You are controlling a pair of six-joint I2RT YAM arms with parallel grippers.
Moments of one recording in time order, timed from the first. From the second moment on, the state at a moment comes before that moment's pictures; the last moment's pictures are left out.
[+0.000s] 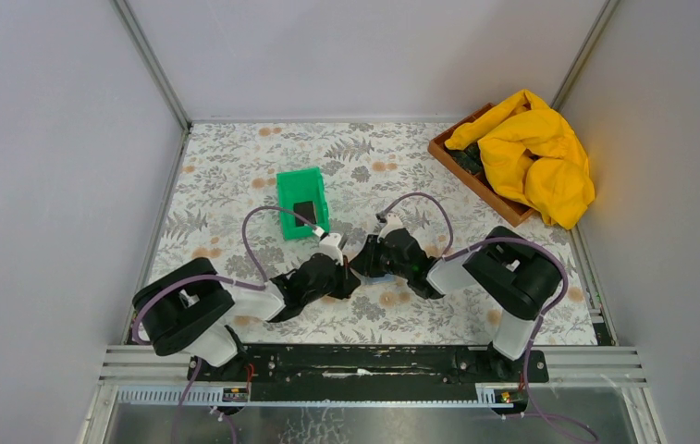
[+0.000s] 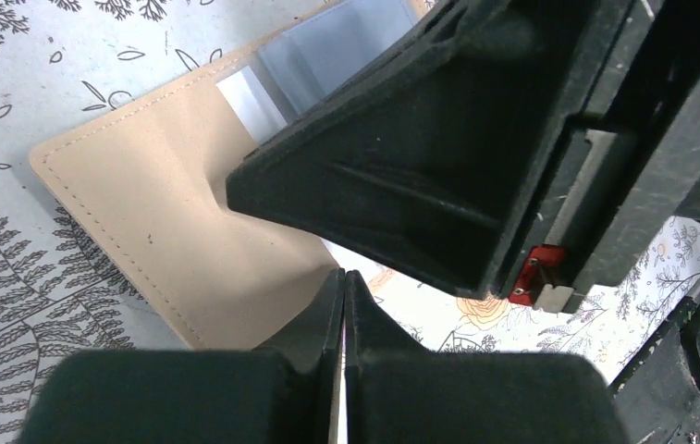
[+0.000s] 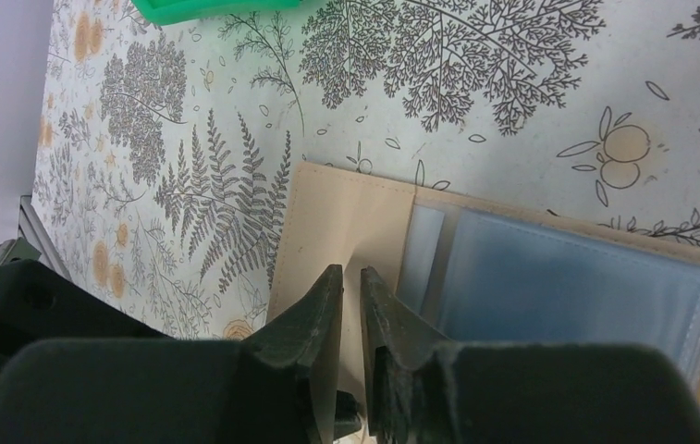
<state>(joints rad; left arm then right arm) -0.91 1.50 0.36 0.57 -0.08 -0.68 0.82 1.79 0.58 0.70 -0.10 0.77</state>
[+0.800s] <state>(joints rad) -0.90 1.43 0.34 0.62 -0.15 -0.64 0.81 1.24 0.57 0.15 0.13 0.53</state>
